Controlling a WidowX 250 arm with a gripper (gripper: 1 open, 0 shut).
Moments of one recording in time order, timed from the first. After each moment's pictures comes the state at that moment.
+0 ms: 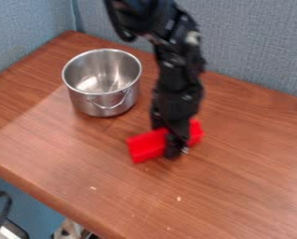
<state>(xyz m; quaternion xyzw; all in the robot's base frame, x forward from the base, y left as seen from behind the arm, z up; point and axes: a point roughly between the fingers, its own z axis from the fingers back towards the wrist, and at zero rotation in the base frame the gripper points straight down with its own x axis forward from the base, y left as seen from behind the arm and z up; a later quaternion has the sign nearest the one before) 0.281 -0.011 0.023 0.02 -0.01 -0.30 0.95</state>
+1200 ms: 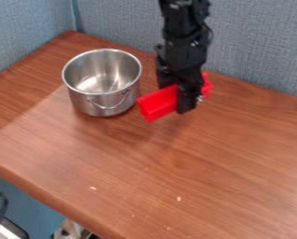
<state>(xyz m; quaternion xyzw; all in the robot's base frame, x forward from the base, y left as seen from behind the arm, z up) 0.320 -0.025 0.070 0.00 -0.03 -0.27 0.96</state>
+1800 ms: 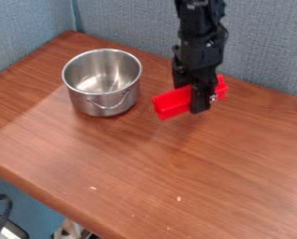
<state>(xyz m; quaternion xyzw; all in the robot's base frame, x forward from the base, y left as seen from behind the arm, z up) 0.333 -0.031 0.070 -0.02 -0.03 -0.31 0.95</state>
